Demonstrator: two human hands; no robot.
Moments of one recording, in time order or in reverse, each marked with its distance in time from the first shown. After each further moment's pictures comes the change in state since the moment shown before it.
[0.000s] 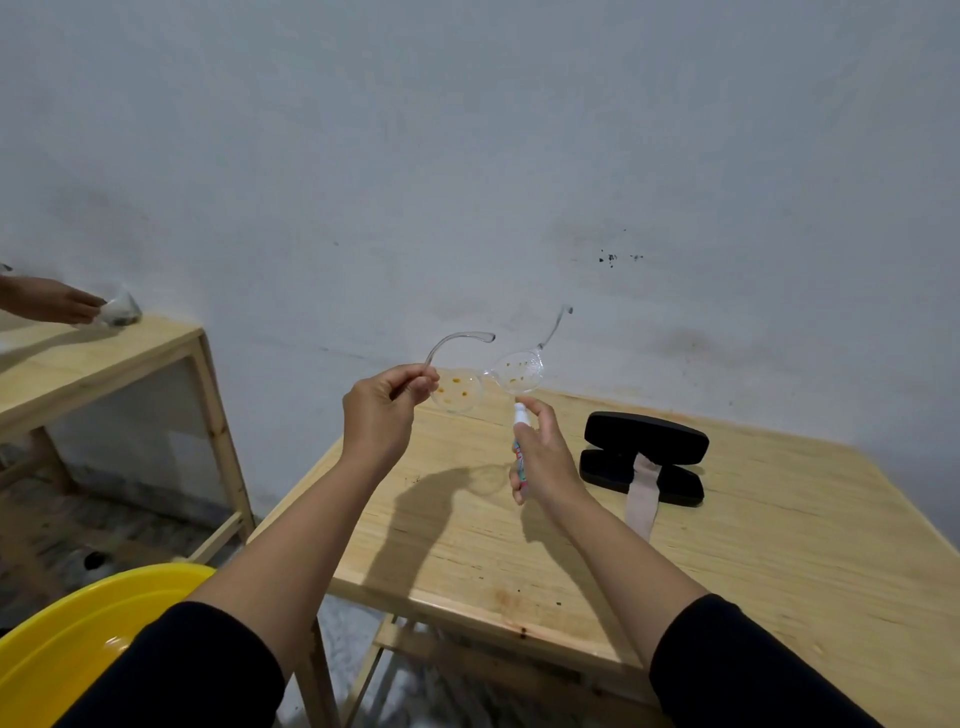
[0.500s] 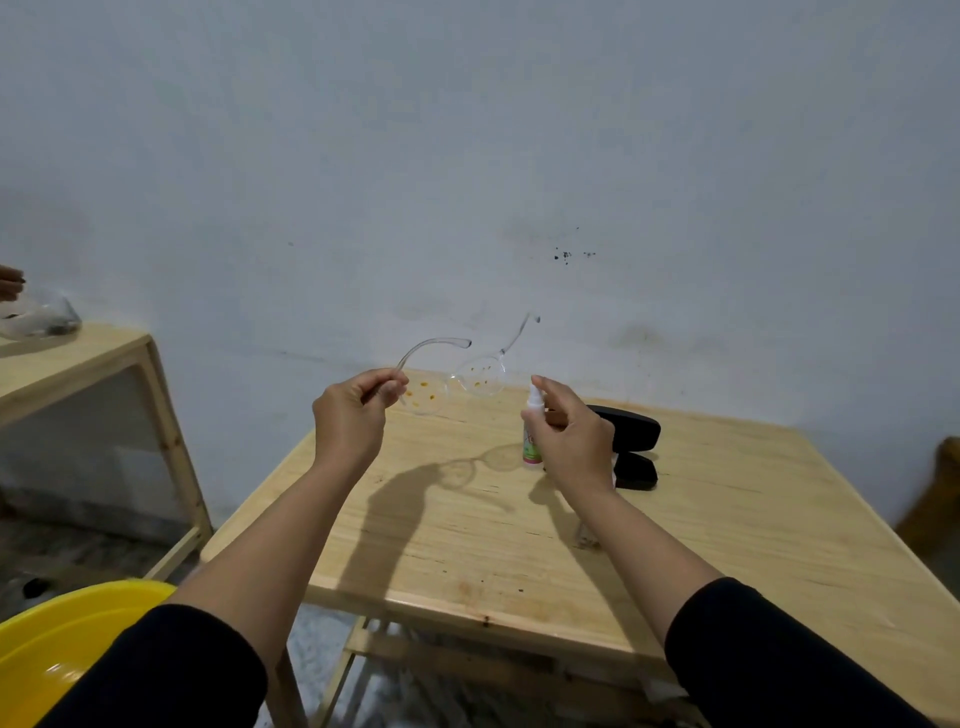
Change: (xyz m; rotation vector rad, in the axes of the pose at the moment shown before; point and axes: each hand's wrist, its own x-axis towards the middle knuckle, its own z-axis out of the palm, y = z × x) left_hand -0.005 -0.004 0.013 0.071 0.009 -0.023; right_hand -0.013 -0.007 -0.054 -0.266 0.442 -0.396
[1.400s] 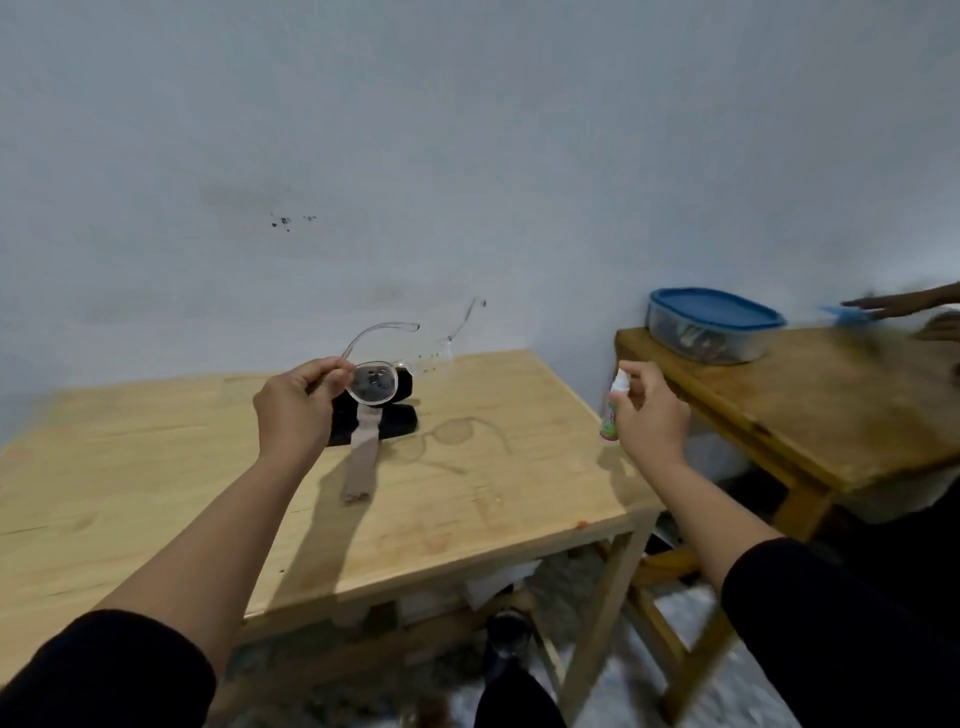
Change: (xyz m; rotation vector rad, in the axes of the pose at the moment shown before) left_hand -0.084 0.048 0.171 -0.027 -0.313 0.089; right_hand -0.063 0.051 -0.306 -0.570 0.450 0.251
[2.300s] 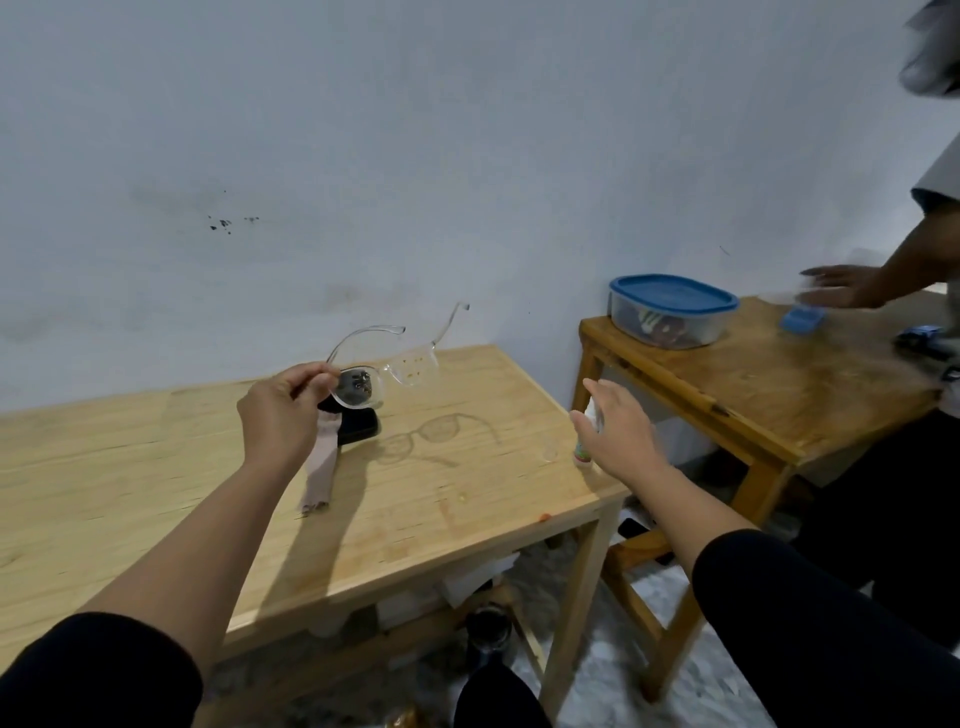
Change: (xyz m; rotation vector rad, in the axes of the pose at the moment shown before) left_hand -0.005 0.008 0.031 0.012 -0.056 -0.004; right_hand 0.005 0.051 -0.006 -0.368 -0.278 -0.093
